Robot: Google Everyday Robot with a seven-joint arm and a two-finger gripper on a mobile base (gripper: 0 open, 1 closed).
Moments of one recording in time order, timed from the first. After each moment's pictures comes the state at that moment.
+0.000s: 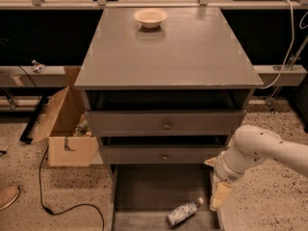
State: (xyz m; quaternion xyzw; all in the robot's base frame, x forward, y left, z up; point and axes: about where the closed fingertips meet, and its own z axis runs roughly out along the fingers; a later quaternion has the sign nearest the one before) arm 0.461 -0.204 0.500 -0.65 0.74 0.16 0.10
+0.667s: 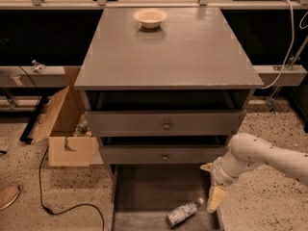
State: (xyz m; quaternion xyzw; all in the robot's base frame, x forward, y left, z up) arm 0.470 -0.205 0.444 -0.66 0.72 0.19 0.11
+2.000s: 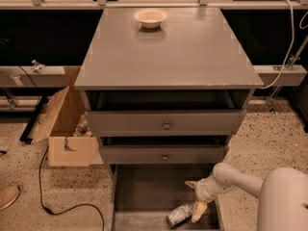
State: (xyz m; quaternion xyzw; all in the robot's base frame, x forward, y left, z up) arm 0.503 -0.175 0.218 -0.69 0.67 0.21 0.18
